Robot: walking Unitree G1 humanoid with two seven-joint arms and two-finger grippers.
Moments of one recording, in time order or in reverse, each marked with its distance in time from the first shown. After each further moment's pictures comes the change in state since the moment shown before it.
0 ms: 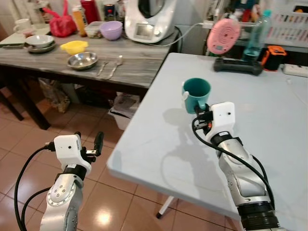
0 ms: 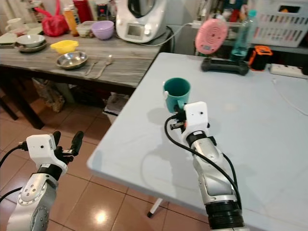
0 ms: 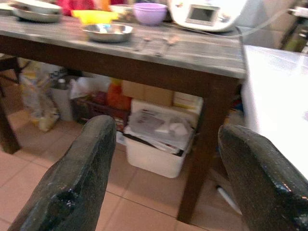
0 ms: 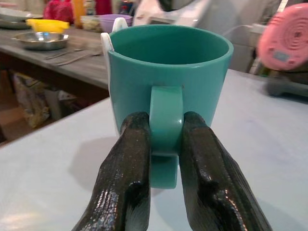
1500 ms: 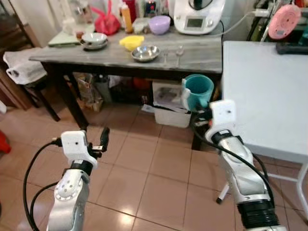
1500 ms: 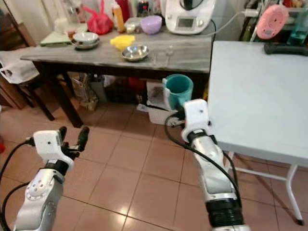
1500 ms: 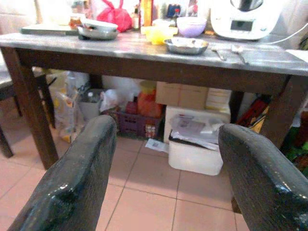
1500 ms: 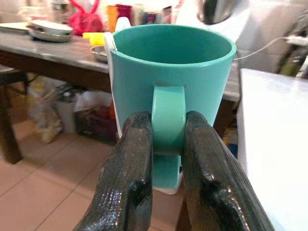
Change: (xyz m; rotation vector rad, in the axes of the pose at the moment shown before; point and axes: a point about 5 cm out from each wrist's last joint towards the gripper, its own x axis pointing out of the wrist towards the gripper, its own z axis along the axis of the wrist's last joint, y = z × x) left arm 0.011 -0.014 0.004 0.013 -0.042 -0.036; right arm 0.003 -0.010 0.004 -0.036 -0.020 -0.076
